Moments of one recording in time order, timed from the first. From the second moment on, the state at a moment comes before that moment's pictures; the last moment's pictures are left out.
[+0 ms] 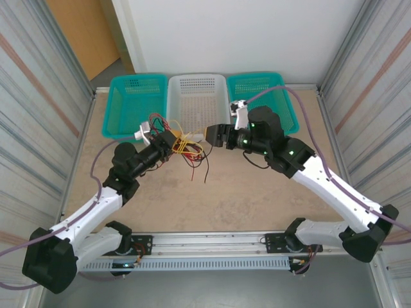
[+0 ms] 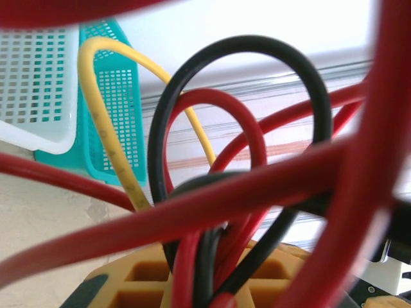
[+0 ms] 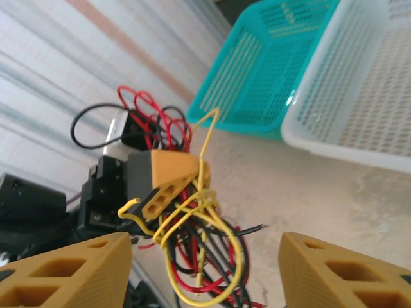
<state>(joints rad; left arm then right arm) -0.45 0.98 0.53 0.51 0.39 -1.39 0.80 1.20 1.28 -0.44 -0.19 0.67</state>
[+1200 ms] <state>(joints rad) -0.45 1.02 0.56 0.62 0.56 -1.36 0.81 1.25 1.35 -0.49 -0.07 0.62</state>
